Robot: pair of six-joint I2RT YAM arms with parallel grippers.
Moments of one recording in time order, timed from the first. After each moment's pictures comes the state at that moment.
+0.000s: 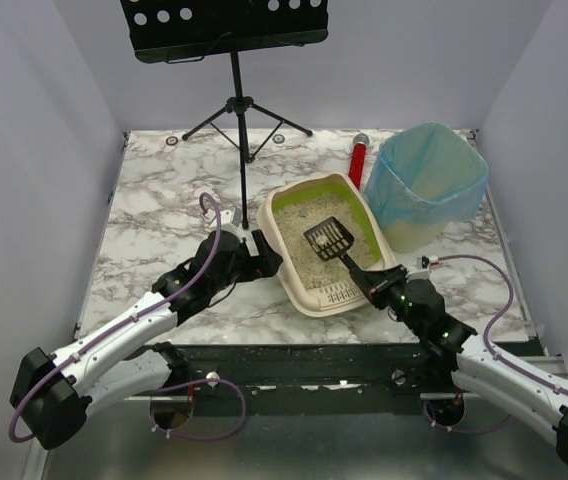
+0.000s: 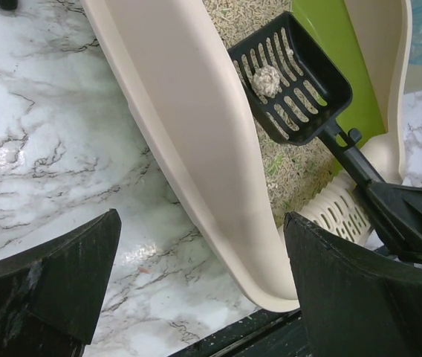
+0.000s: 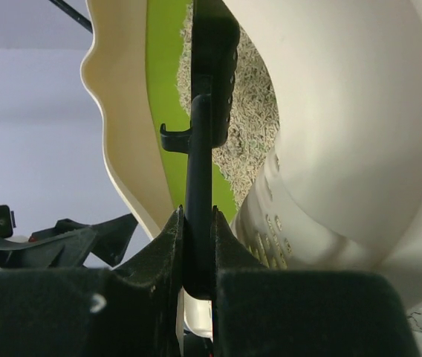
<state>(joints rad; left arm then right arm) -0.73 0.93 0.63 -0.22 -0.13 -0.76 0.72 0.61 0.10 0.22 0.24 1.41</state>
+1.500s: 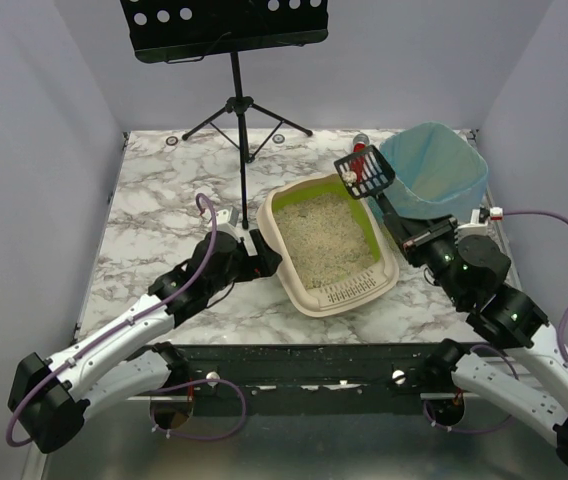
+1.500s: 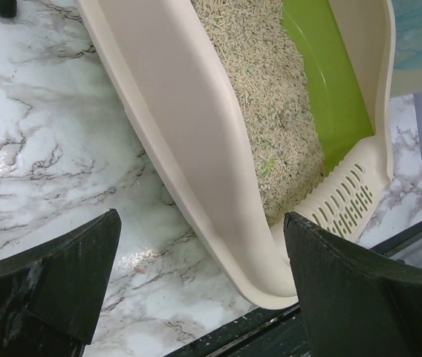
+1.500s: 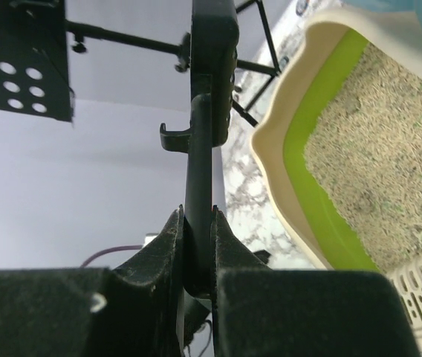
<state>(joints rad) -0.73 0.90 0.63 -0.23 -0.13 -0.77 0.72 0.62 0.85 -0.41 0.40 1.30</state>
